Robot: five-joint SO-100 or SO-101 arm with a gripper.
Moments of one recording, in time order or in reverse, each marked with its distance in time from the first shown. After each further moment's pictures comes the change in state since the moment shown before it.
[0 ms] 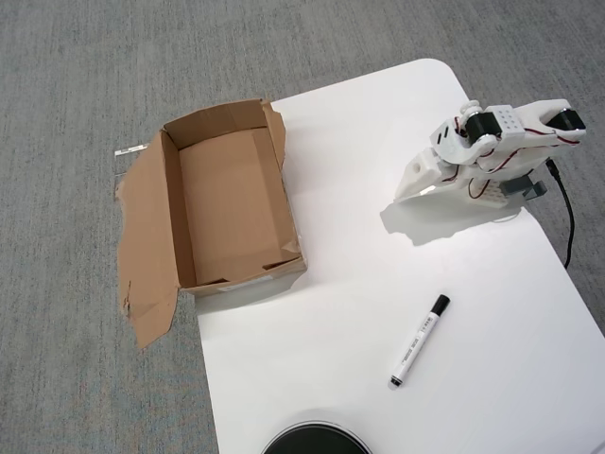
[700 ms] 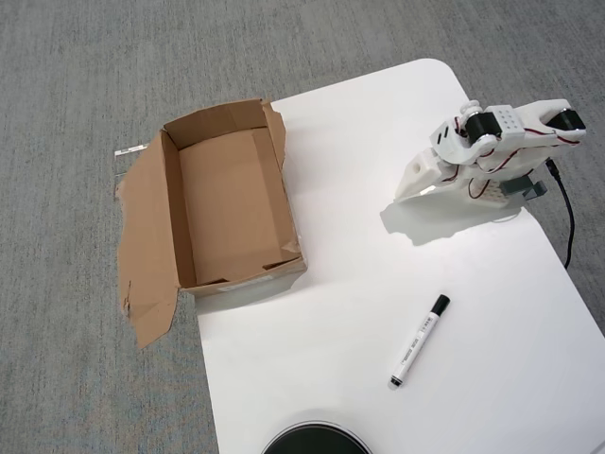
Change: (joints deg) arm 0.0 0.0 0.0 0.0 0.1
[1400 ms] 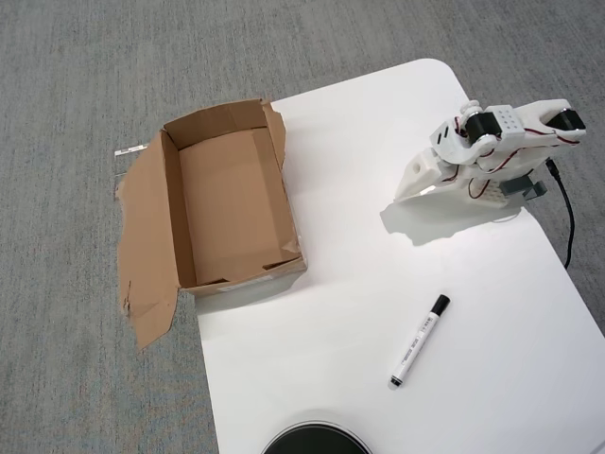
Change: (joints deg) arm 0.0 0.0 0.0 0.0 0.0
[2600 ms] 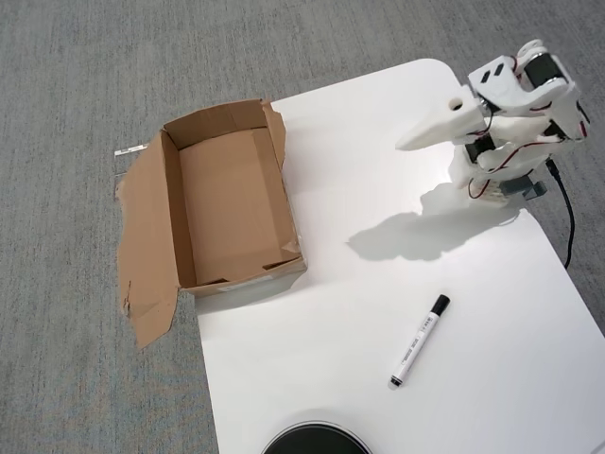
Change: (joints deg) arm -0.1 -9.8 -42.4 0.7 0.1
